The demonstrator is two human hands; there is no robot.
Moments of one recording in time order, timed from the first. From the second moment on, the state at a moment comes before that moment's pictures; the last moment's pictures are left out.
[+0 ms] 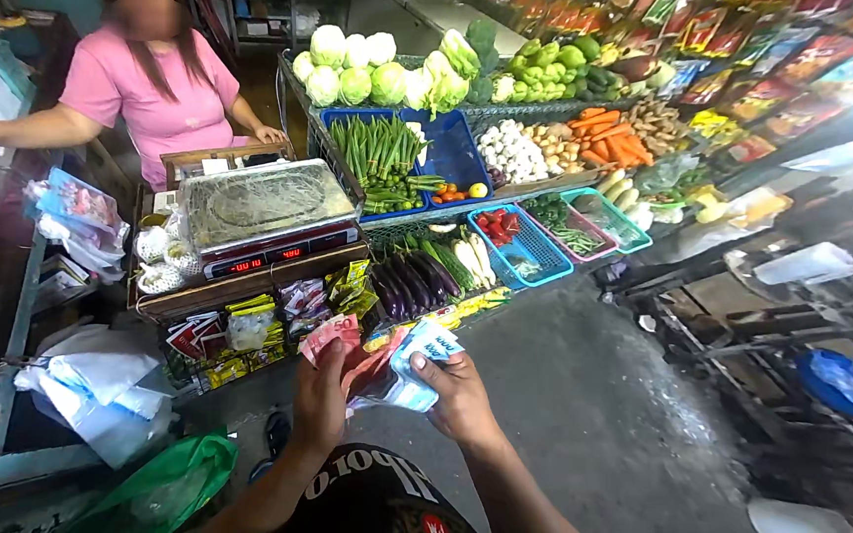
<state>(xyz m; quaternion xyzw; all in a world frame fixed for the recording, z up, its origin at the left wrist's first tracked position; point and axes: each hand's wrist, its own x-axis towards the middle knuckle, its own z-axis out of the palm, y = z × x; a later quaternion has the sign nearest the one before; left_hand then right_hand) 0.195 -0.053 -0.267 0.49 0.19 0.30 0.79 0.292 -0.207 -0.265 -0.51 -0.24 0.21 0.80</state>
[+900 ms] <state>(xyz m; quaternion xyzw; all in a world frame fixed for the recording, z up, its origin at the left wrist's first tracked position) 0.196 -0.046 -0.292 0.58 0.07 0.07 0.81 0.305 -0.197 -0.273 -0.71 -0.33 0.15 0.60</state>
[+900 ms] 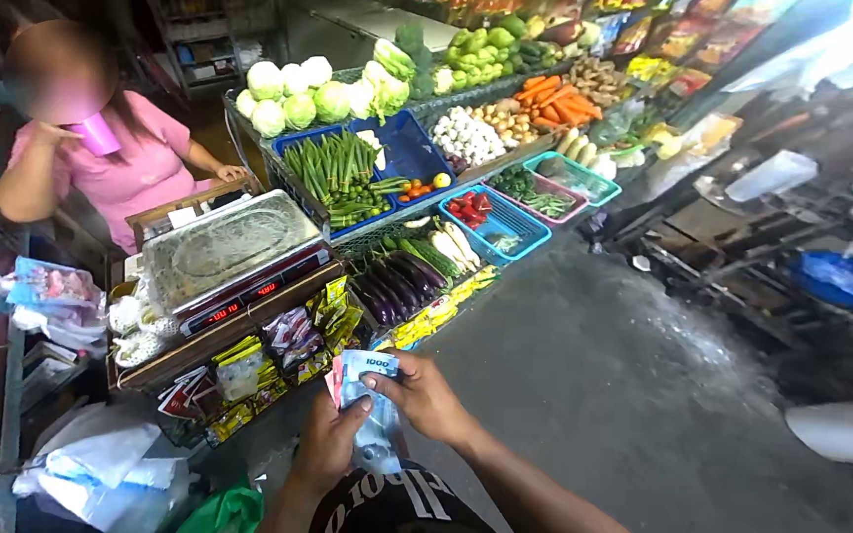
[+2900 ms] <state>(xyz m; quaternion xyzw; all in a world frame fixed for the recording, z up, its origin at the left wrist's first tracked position) 0.411 -0.575 -0.353 0.61 0.03 -0.33 0.72 0.322 -0.778 -0.349 -0.59 0.23 0.00 0.78</state>
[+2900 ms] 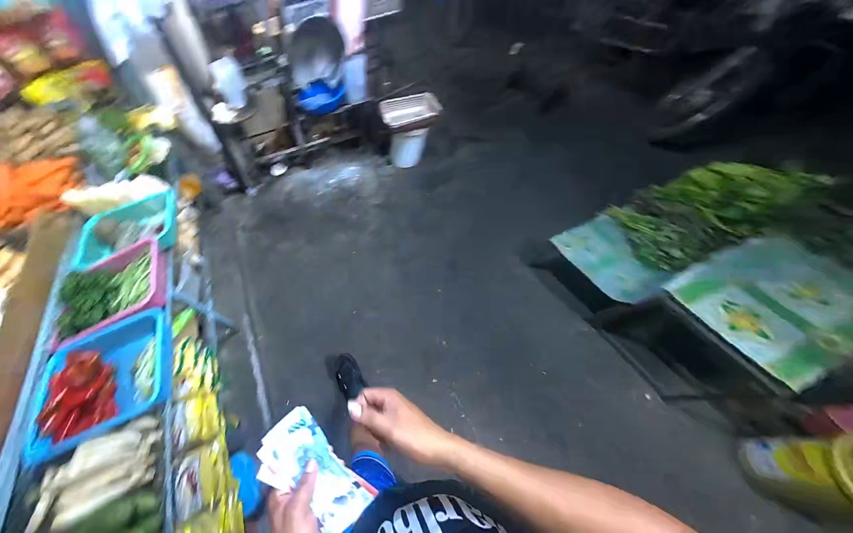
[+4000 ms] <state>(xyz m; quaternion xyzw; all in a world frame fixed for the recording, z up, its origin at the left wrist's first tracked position) 0.611 -1.655 -0.357 0.28 -0.25 -0.66 0.65 0.446 -1.690 -0.368 -0.57 0.31 -0.24 0.71</state>
